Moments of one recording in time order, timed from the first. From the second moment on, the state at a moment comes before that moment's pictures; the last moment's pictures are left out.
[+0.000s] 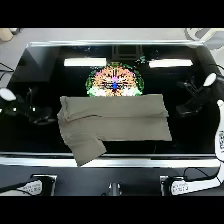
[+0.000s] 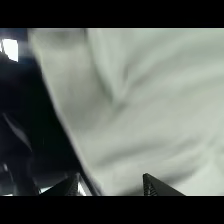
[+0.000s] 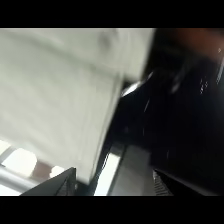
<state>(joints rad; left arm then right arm) 0.22 -1.31 0.99 1.13 -1.39 -1.36 -0.30 -1.60 1.41 -1.39 1.59 0.94</state>
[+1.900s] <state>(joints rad) -0.04 -0.93 0.44 0.93 -1.03 -1.44 -0.34 -1.49 0.98 -1.29 1.43 0.91</state>
